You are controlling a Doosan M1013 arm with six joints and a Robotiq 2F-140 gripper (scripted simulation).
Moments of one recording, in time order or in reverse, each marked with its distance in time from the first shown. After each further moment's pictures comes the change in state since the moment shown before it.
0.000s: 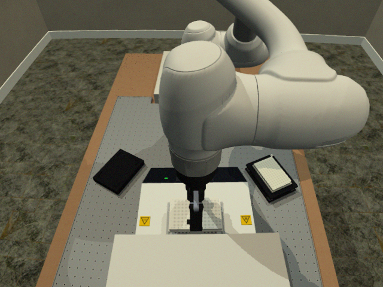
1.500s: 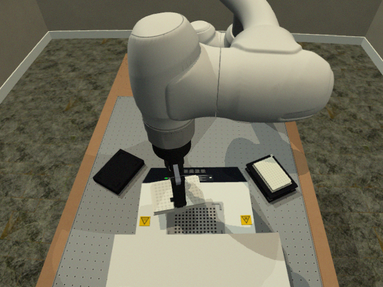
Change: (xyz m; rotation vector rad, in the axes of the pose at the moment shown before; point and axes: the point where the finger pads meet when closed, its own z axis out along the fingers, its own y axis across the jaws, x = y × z) arm -0.046 -0.046 -0.019 0.001 -0.001 -0.193
